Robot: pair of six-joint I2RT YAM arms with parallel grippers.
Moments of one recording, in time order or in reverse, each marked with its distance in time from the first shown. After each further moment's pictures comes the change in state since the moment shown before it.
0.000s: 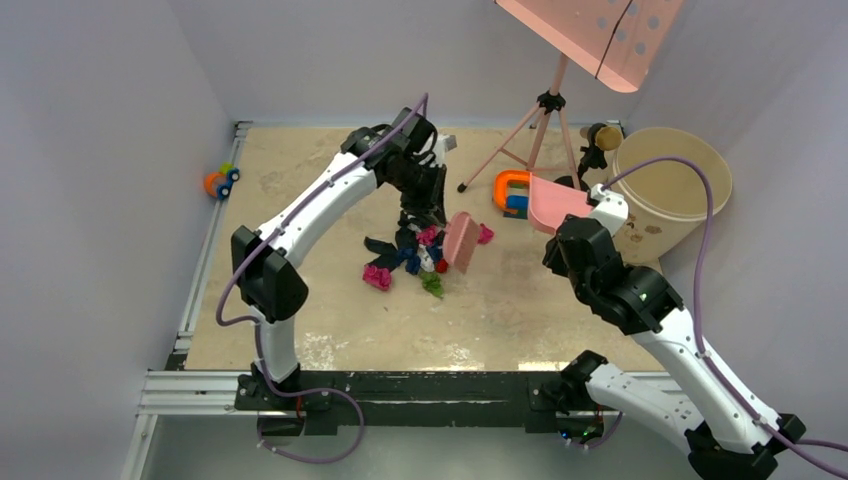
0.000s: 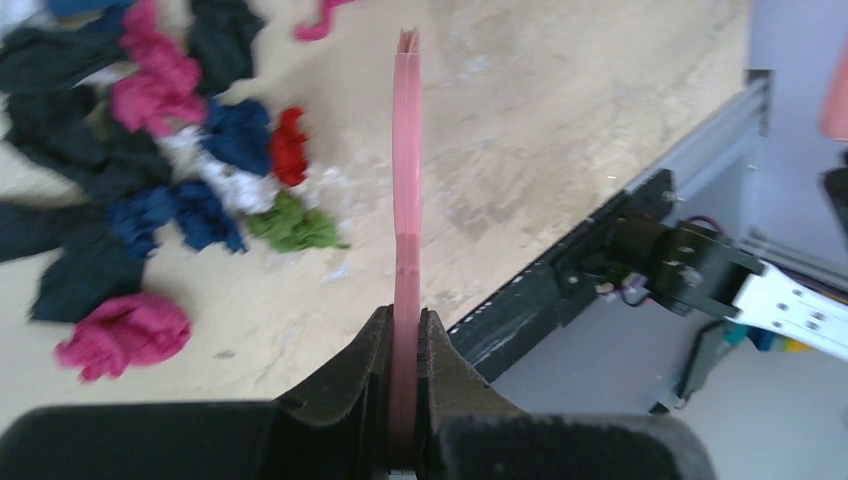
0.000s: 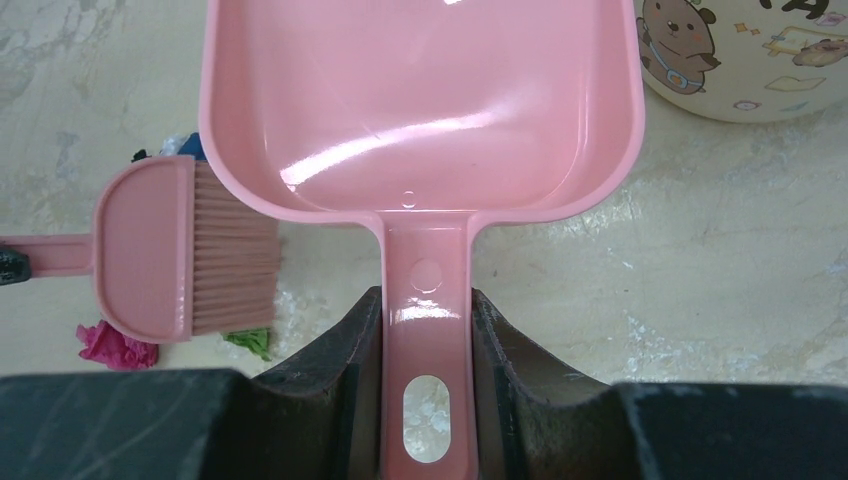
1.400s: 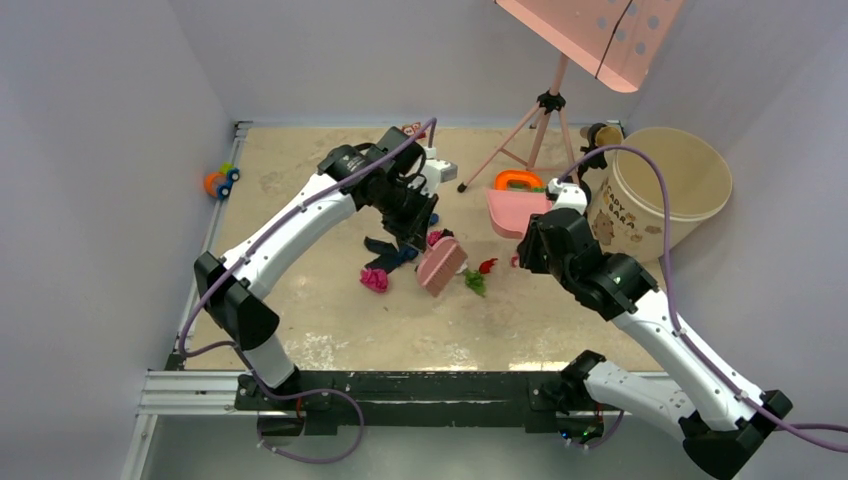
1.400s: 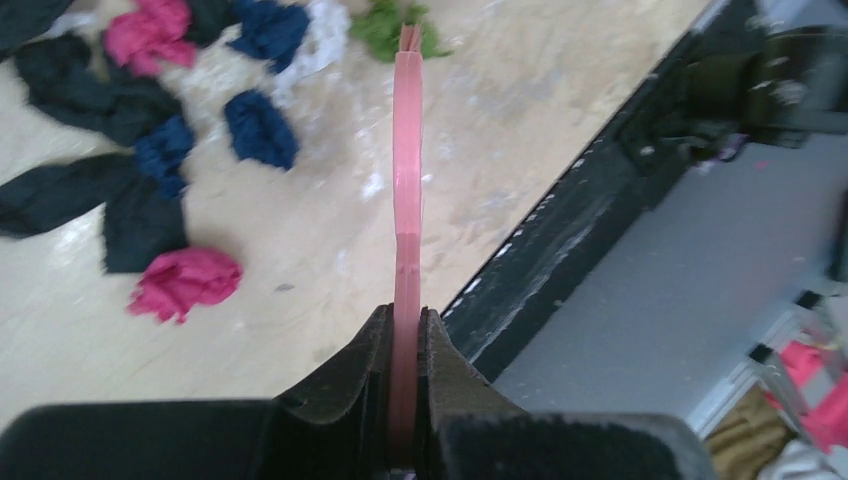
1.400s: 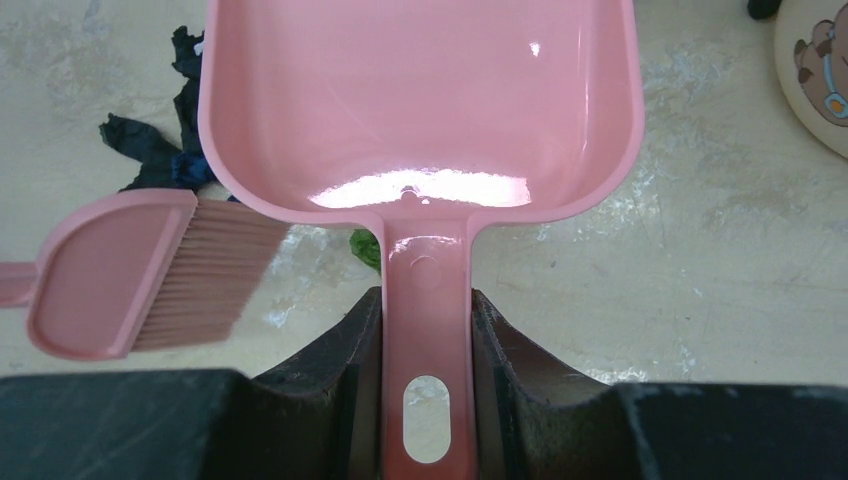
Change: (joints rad) left arm -0.061 -0.210 -0.177 -0.073 -0.011 0.300; right arm 0.000 0.095 -0.030 0.123 -0.242 -0.167
